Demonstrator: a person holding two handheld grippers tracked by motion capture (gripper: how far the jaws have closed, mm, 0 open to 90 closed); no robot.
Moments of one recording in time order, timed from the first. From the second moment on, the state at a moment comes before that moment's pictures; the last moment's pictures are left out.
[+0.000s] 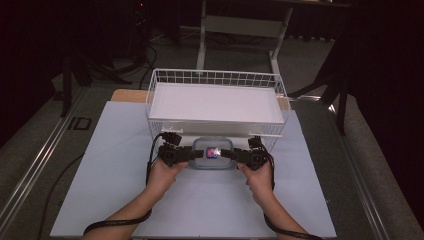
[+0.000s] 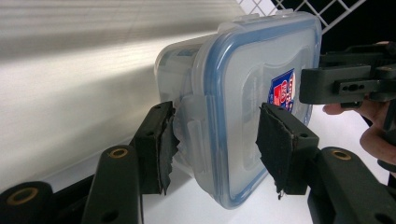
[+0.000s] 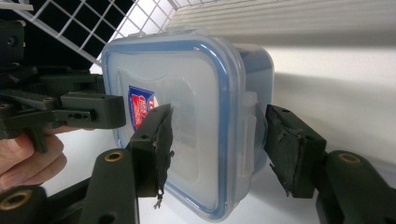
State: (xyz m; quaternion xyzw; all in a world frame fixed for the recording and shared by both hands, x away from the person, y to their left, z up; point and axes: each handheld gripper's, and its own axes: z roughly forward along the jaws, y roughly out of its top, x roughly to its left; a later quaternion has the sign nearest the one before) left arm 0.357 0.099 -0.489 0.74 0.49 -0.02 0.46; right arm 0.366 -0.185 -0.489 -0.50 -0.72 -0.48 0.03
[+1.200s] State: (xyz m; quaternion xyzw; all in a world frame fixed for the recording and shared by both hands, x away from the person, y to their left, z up) left arm 0.391 0.098 -0.516 0.72 0.49 0.02 0.50; right arm 0.399 -0.178 -0.513 -0.54 -0.69 -0.49 0.01
